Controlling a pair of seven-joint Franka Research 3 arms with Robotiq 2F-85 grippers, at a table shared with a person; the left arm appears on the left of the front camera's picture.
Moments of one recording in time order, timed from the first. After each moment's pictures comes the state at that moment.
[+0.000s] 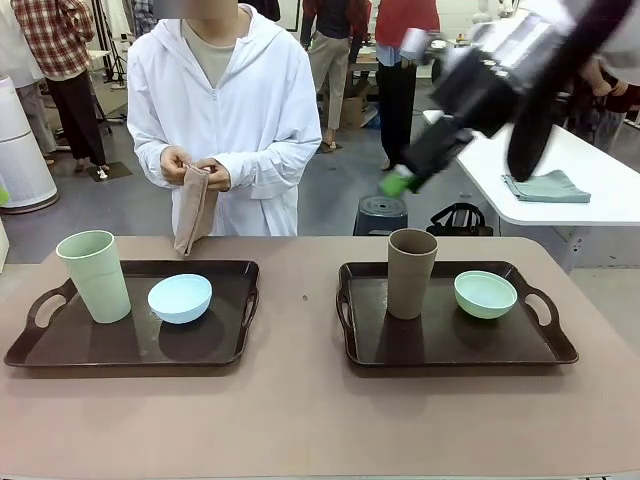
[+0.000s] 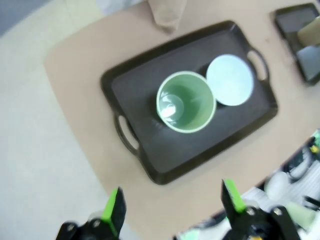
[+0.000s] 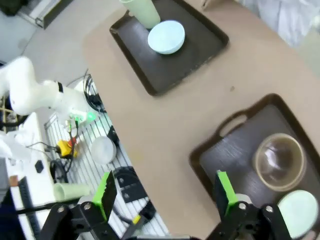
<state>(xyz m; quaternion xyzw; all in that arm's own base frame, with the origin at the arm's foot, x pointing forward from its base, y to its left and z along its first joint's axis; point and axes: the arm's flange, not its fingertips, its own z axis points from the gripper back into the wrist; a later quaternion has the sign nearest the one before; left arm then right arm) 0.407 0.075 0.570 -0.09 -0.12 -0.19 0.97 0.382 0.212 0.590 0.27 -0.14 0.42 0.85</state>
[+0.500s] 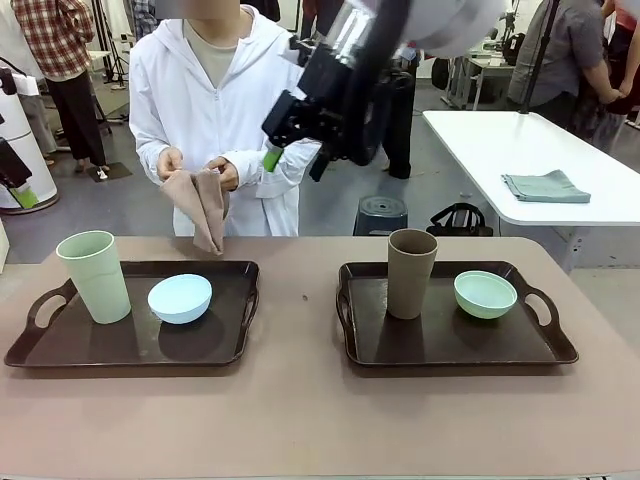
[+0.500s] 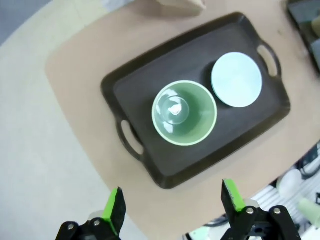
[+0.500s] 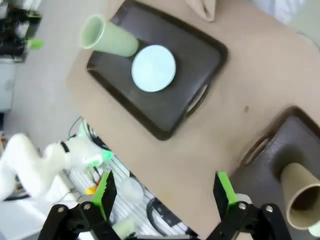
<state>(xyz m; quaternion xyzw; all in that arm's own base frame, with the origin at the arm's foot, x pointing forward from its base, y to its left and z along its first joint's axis) 0.426 0.041 0.560 -0.05 -0.10 -0.22 0.97 0.472 0.366 0.584 0.23 -0.05 0.27 0.93</state>
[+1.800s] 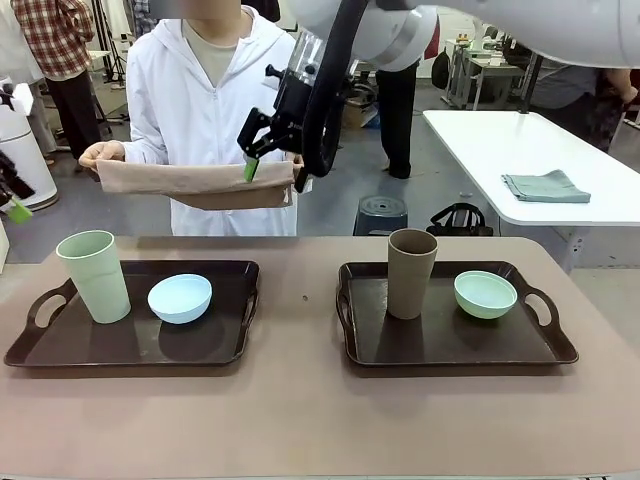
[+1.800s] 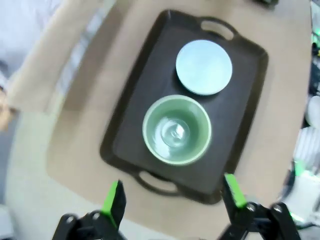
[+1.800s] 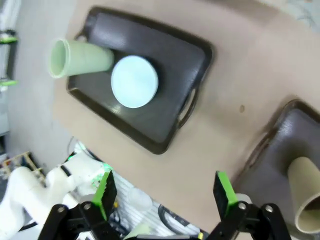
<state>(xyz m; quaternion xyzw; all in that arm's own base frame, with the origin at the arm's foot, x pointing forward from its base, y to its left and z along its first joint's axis) 0.454 0.078 0.531 -0.10 -0.19 -0.53 0.82 0.509 0.406 0.550 0.20 0.00 0.20 0.96</state>
